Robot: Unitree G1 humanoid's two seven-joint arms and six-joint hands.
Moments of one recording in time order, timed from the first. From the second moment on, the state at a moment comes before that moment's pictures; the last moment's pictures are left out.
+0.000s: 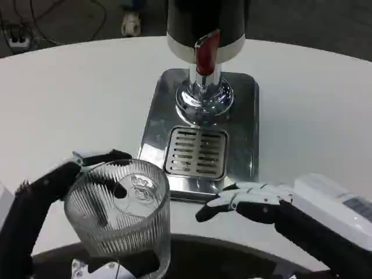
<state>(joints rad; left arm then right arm) 0.40 0.20 0.30 -0.61 0.17 -0.49 -0.21 0.17 -0.56 -0.14 -1.03 -0.28 0.12 0.69</state>
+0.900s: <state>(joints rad) 0.39 0.20 0.30 -0.60 0.17 -0.49 -0.20 0.18 -0.55 -0.15 -1.03 -0.28 0.12 0.69</state>
